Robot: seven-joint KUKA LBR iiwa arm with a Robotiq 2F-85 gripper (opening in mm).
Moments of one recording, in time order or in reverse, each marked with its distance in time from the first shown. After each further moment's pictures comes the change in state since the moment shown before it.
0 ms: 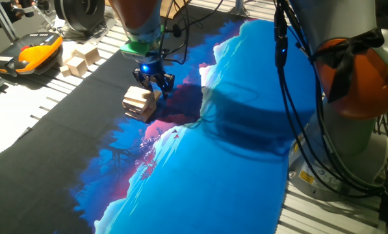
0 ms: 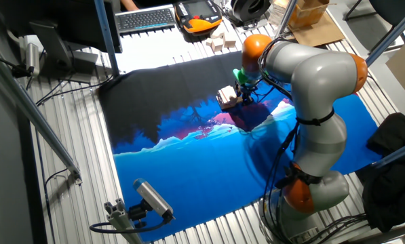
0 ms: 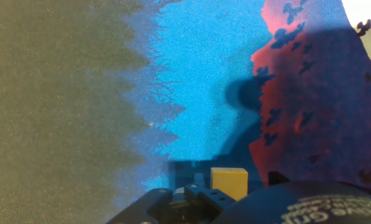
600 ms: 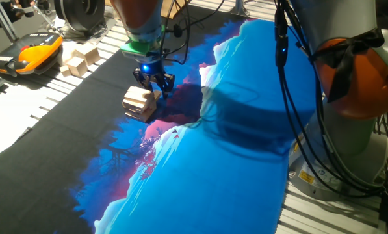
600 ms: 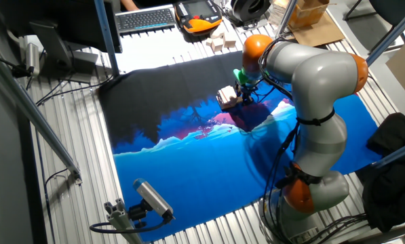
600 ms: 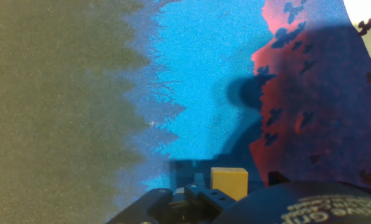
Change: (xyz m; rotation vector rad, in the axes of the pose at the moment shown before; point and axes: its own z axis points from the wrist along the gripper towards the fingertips) arm 0.000 0.000 0.000 -0.004 0.003 -0.004
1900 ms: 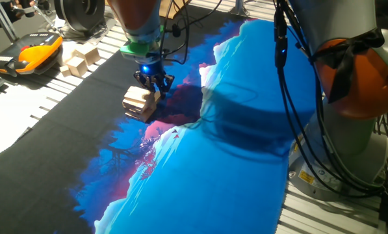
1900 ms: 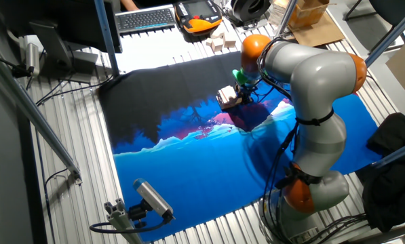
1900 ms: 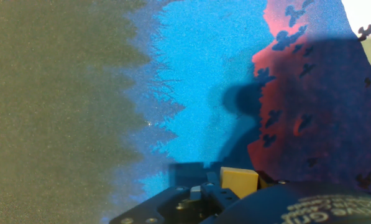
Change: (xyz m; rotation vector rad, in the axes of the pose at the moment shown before) arm 0.000 -0.002 0.001 0.013 -0.014 -0.028
